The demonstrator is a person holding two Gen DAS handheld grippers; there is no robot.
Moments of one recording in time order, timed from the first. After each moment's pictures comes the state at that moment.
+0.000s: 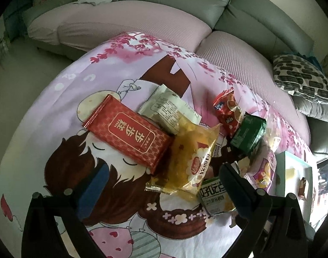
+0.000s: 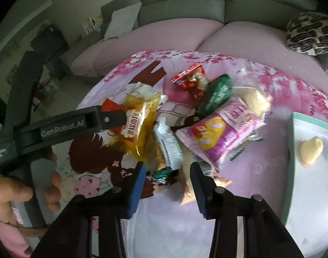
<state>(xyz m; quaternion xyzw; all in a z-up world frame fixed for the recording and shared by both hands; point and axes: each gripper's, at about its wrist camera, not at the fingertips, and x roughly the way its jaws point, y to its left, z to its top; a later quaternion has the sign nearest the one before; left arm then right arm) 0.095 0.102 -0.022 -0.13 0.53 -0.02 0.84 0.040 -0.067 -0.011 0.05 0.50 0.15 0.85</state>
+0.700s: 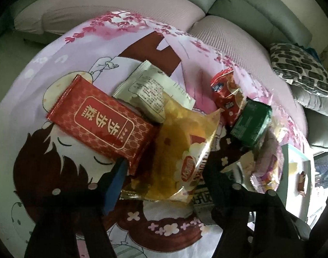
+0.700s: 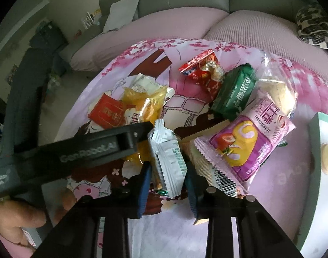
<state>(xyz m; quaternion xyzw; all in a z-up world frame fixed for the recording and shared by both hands) 0.111 0.082 -0.061 -0.14 0.56 -0.06 0.81 0.067 -0.051 -0.040 0.07 0.53 0.16 0.83</state>
